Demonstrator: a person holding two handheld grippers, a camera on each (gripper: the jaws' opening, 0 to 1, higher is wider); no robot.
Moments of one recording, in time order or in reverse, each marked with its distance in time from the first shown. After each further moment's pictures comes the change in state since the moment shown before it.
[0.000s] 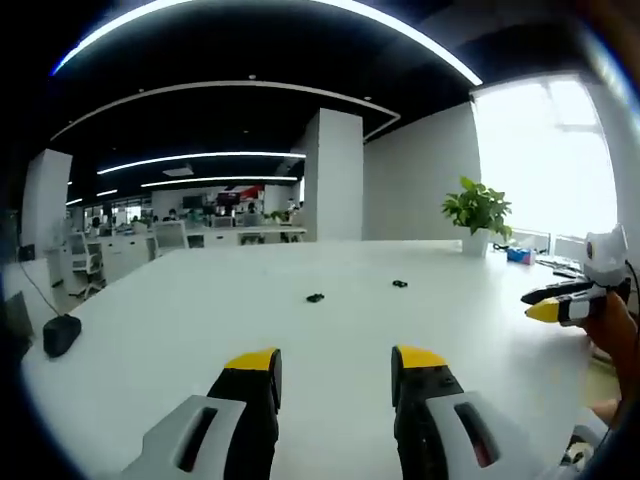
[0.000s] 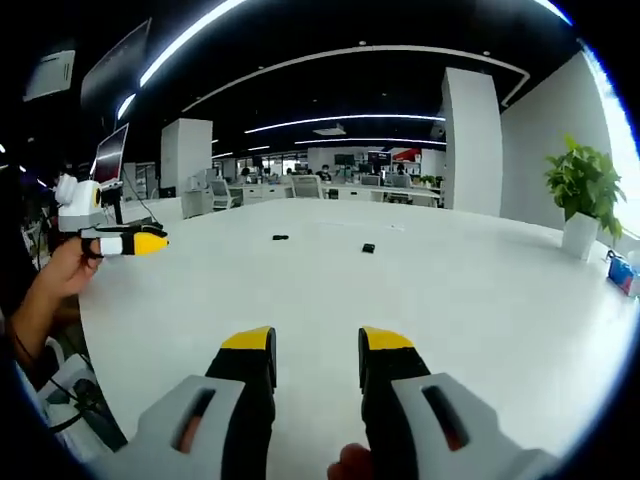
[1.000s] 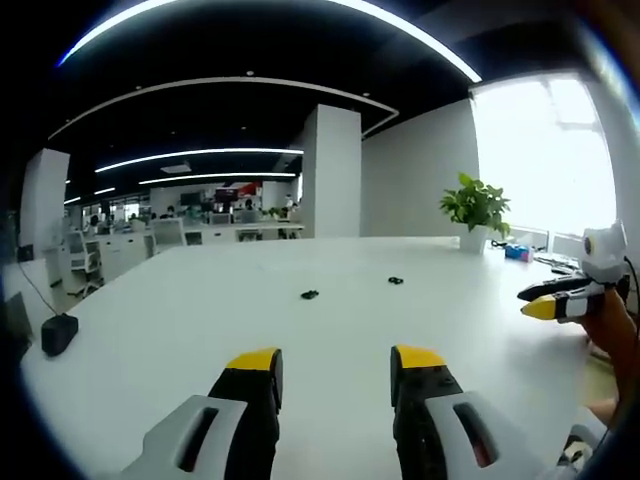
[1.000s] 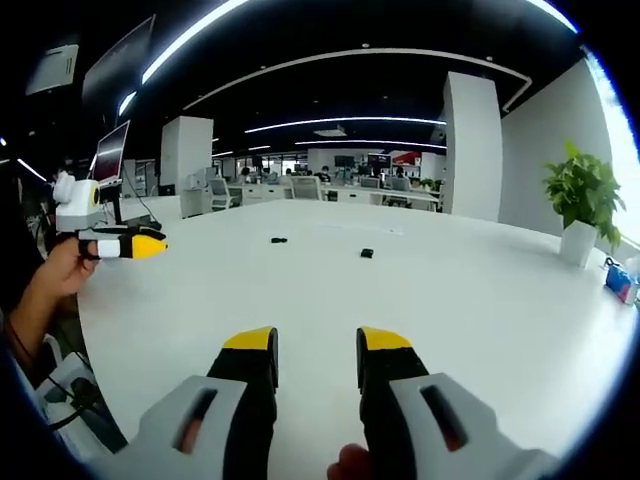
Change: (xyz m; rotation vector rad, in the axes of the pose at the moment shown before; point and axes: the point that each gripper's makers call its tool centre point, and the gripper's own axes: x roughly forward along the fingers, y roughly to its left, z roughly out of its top) left arm -0.003 -0.007 0.000 0.003 0.002 0.001; right arm -0.001 0.000 0.004 -0.008 0.000 -0.006
